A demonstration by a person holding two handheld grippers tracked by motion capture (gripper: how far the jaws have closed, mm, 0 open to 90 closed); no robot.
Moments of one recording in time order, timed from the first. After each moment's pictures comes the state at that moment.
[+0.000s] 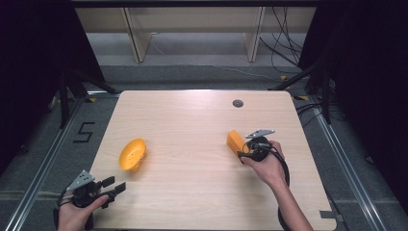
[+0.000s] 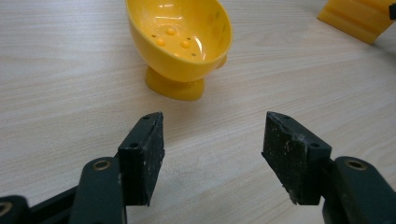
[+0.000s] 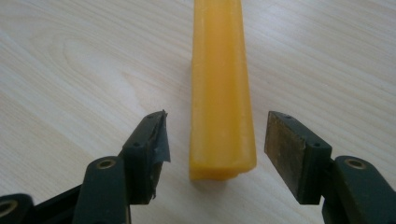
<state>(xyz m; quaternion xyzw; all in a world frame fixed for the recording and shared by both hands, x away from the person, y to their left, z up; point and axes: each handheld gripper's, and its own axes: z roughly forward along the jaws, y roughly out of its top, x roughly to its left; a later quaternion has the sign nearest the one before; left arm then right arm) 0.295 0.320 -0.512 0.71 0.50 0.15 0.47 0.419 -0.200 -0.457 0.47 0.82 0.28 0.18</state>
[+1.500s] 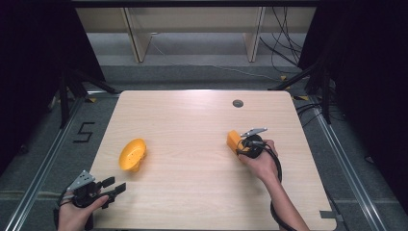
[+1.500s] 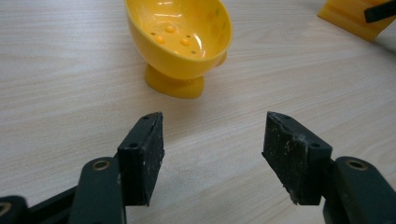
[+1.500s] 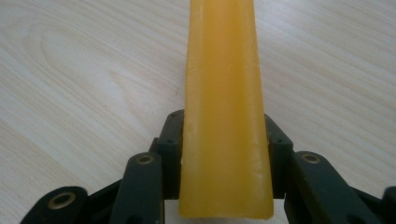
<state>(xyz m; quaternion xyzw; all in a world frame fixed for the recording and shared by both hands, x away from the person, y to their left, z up) 0.295 0.320 -0.512 0.71 0.51 0.15 0.47 0.437 -0.190 -0.474 0.46 0.83 0.27 0.17</state>
